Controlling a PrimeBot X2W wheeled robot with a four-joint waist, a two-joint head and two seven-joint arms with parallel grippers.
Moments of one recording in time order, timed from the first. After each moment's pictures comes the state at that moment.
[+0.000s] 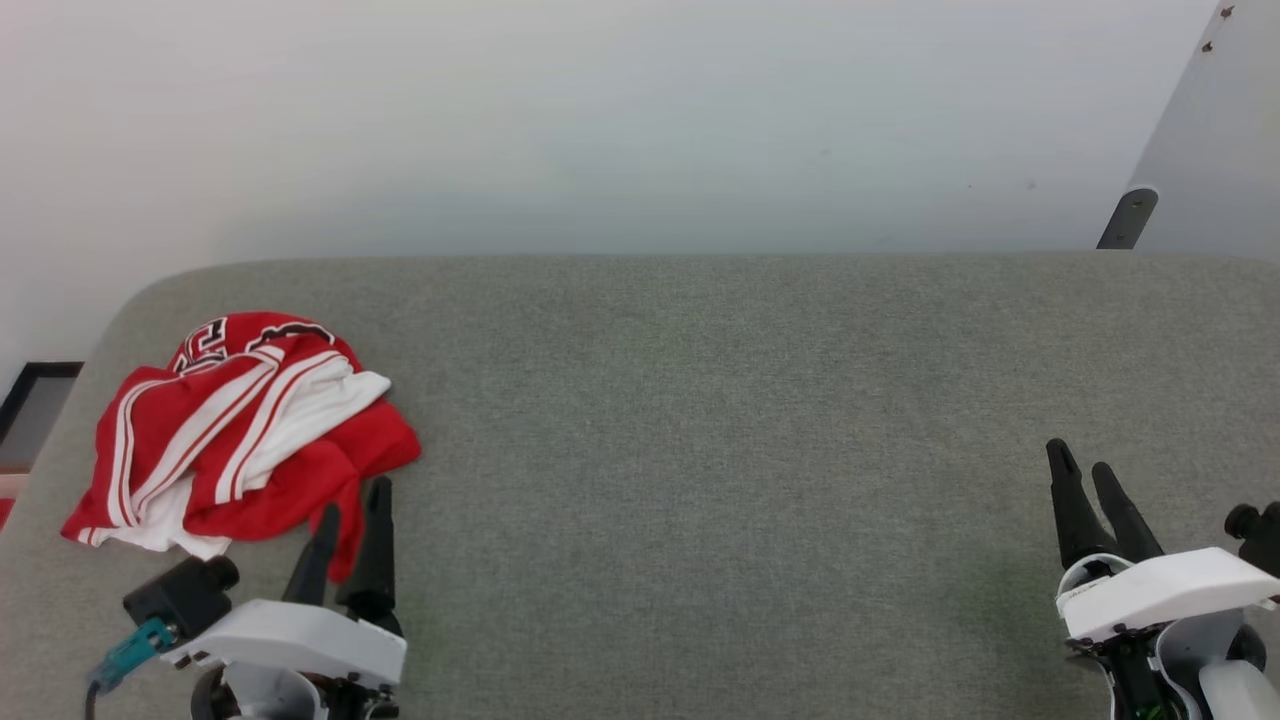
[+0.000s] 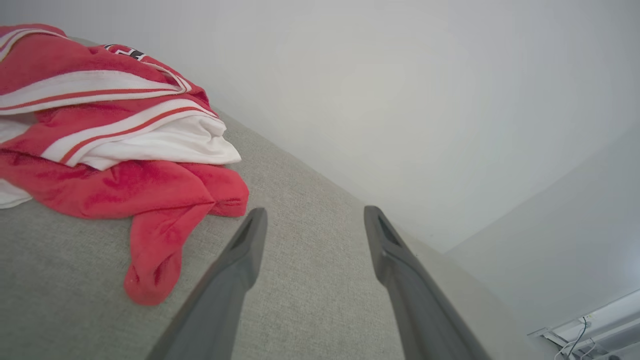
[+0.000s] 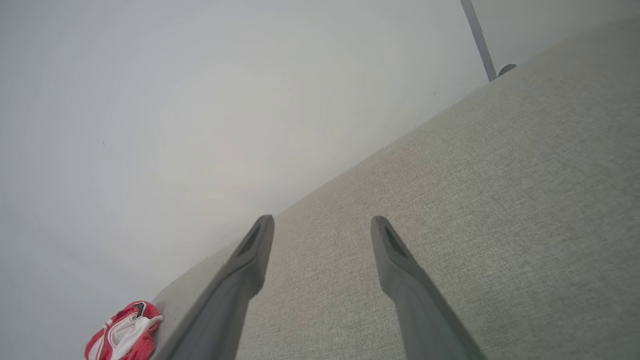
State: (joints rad) left arm -0.13 0.13 0.02 0.28 -0.78 -0.11 -0.09; right arm -0.22 -0.15 0.02 0.38 0.83 0.13 -0.09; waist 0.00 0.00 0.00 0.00
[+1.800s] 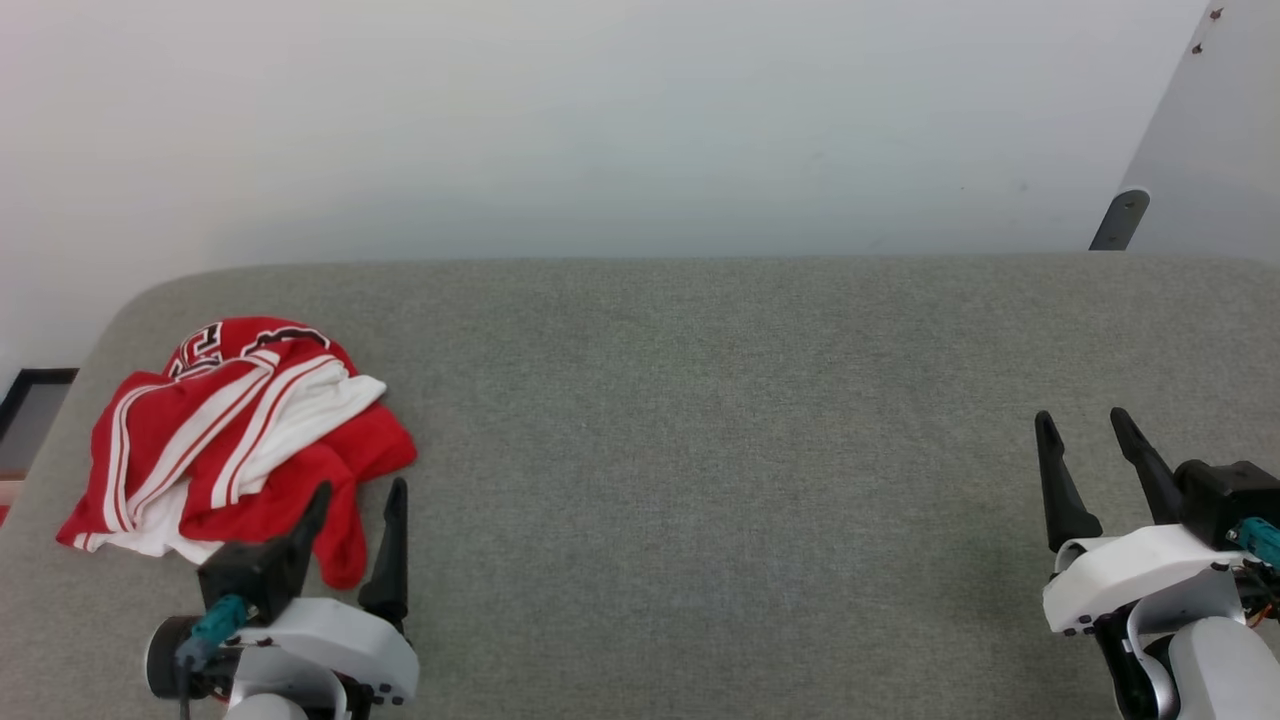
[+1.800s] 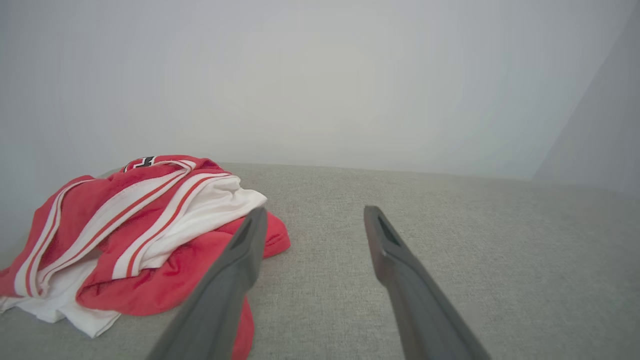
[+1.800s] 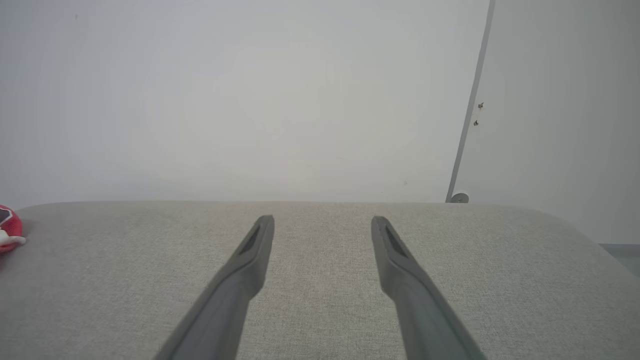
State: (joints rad) left arm -0.19 0.17 0.00 0.40 -0.26 -0.12 -0.22; right arm -0.30 -0.17 0.01 0.45 0.23 0.13 -0.22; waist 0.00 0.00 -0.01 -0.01
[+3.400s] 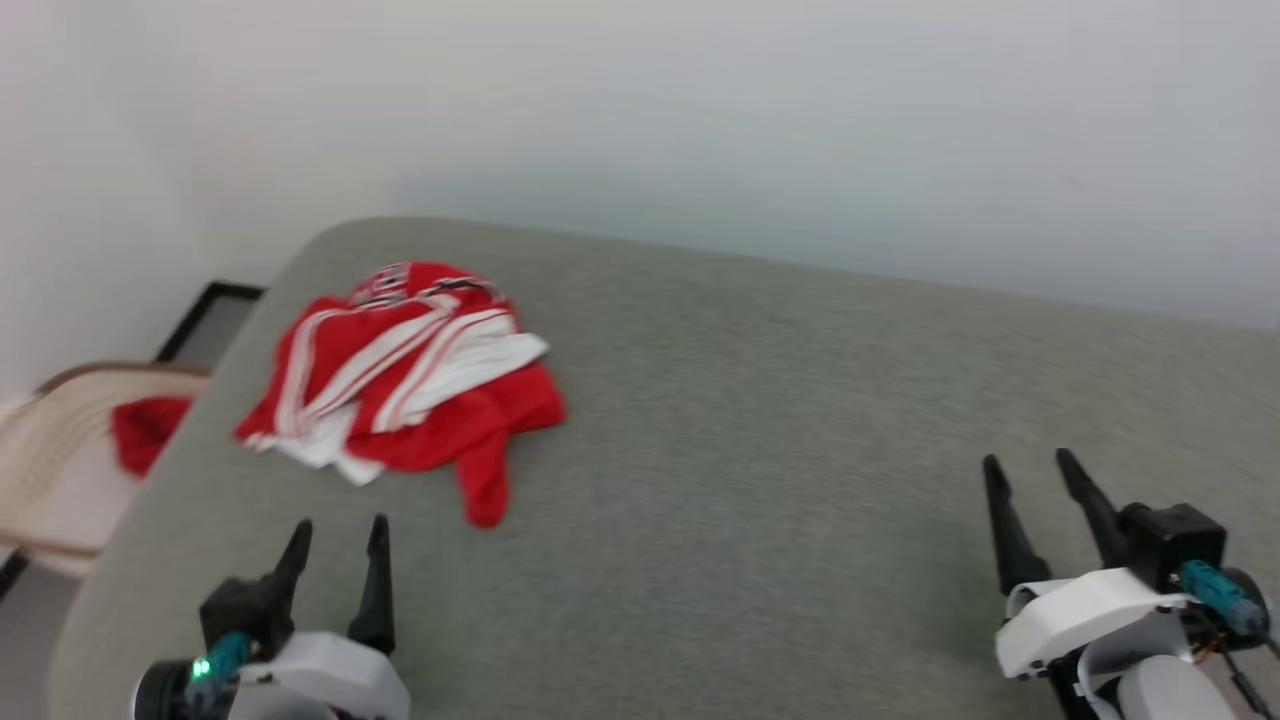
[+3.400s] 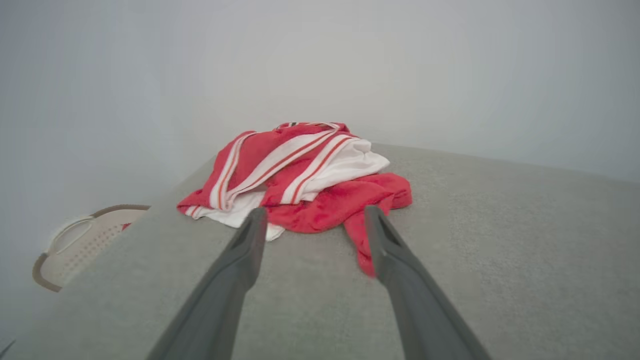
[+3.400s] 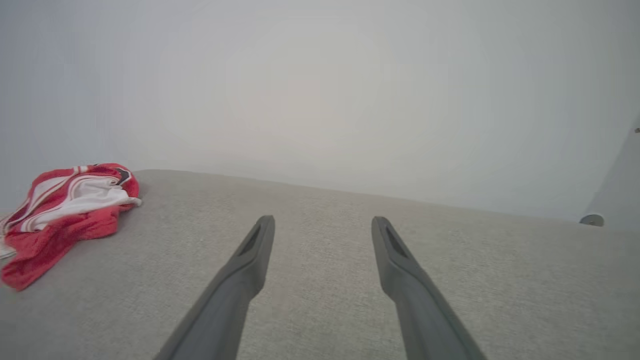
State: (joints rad) left arm -0.16 0.14 0.06 0.46 -0.17 -0.10 -0.26; right arm -0.24 -0.14 0.06 0.46 0.21 0.13 -0.26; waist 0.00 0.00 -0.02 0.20
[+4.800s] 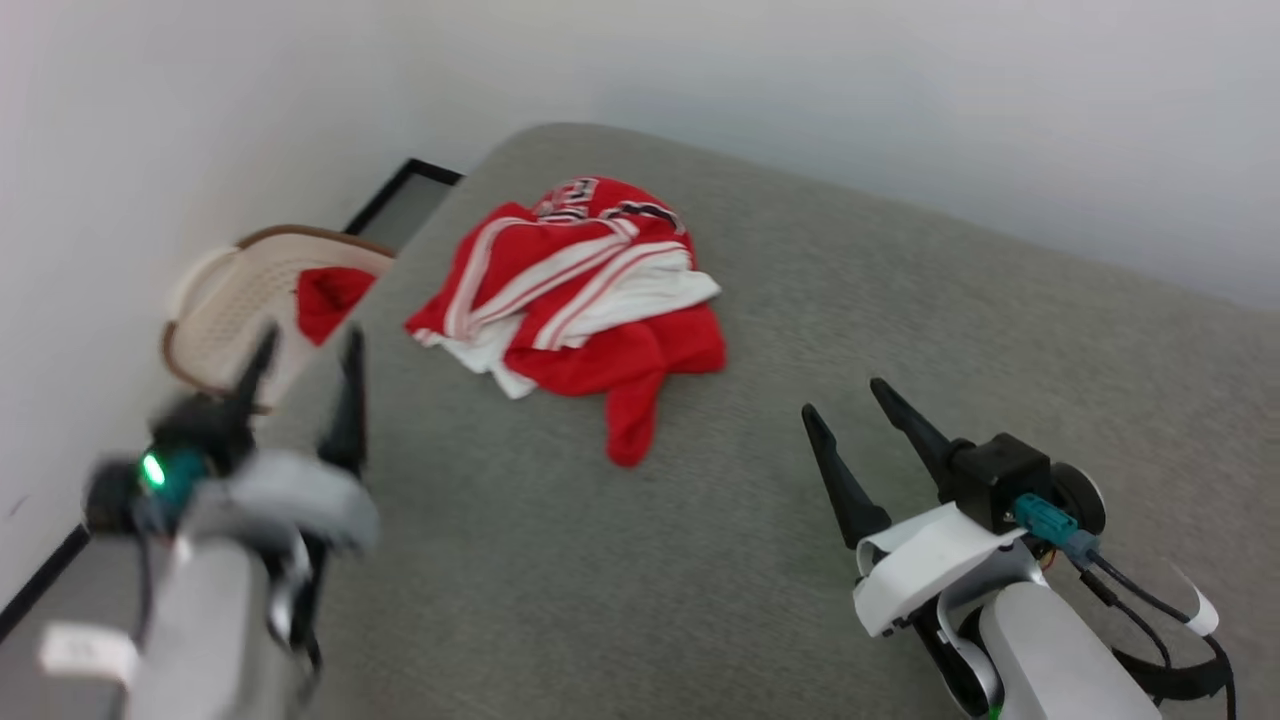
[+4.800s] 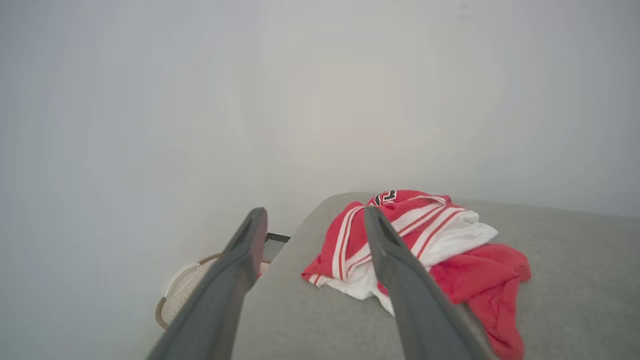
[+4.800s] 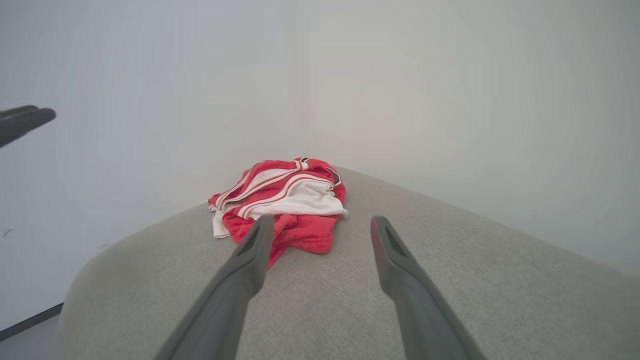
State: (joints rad) left arm -0.40 0.21 0.03 0.45 -0.15 -0.12 -0.25; right arm -0.40 -0.08 0.35 0.47 0.24 0.13 -0.26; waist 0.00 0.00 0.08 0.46
